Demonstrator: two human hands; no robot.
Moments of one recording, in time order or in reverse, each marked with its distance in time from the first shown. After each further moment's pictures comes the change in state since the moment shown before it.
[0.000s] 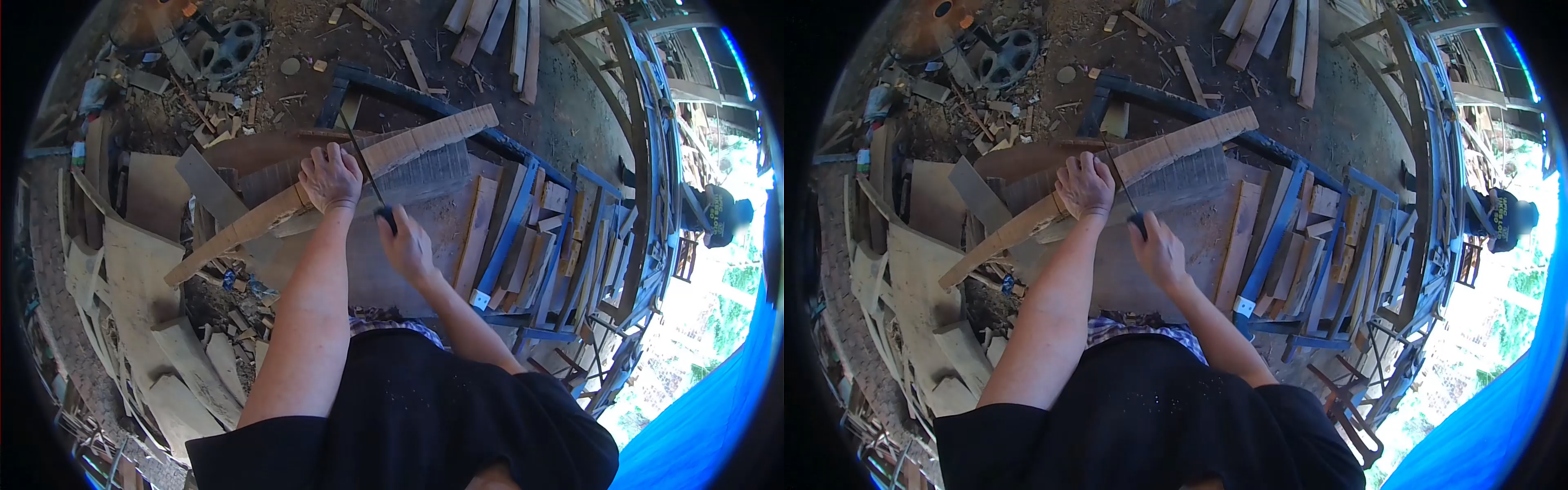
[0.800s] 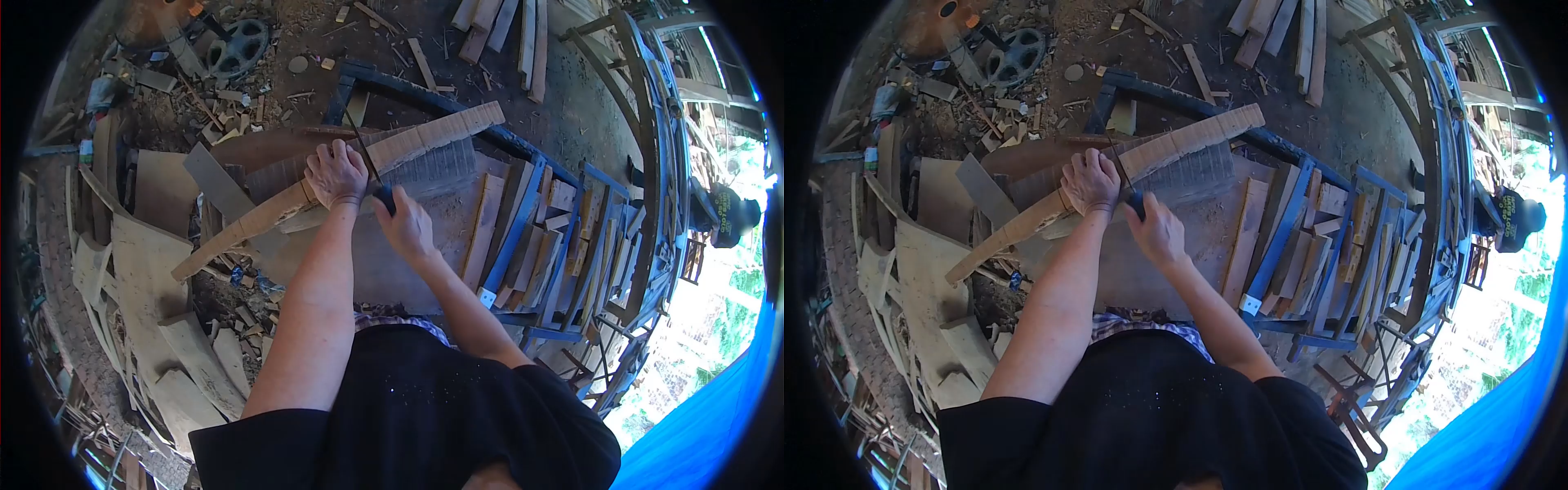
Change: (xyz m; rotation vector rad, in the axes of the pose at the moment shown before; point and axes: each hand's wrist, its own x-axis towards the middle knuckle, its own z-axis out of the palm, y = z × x) left_hand 0.000 -0.001 0.004 -0.007 0.020 0.003; right_hand 0.027 -0.004 0.006 0.001 0.007 -0.017
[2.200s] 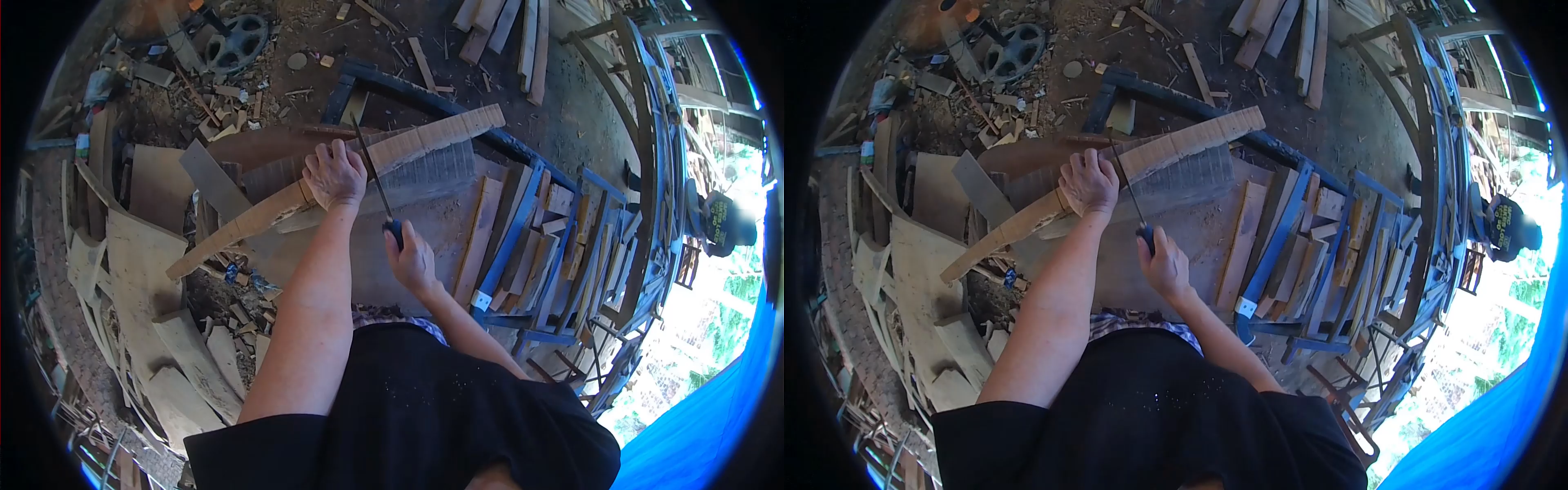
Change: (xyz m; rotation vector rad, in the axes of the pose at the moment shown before) left_hand 0.001 0.001 -0.003 0.032 -0.033 -0.003; right_hand -0.053 0.023 0.006 0.056 0.023 0.002
